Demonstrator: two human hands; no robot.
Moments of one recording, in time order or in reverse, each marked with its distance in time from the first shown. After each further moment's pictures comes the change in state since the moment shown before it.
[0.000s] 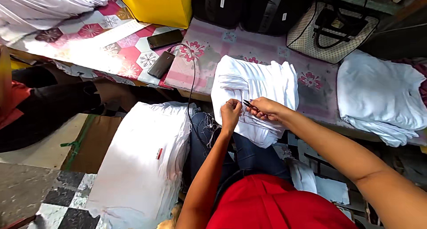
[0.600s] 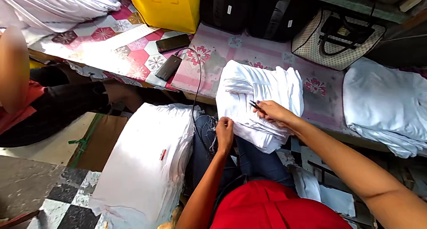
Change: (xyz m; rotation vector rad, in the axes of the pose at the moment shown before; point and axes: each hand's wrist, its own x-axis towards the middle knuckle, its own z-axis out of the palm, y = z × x) left_hand -0.037 -0.034 -0.031 0.095 0.162 -0.098; right_hand -0.016 0.001 -0.007 -0.210 0.118 -0.258
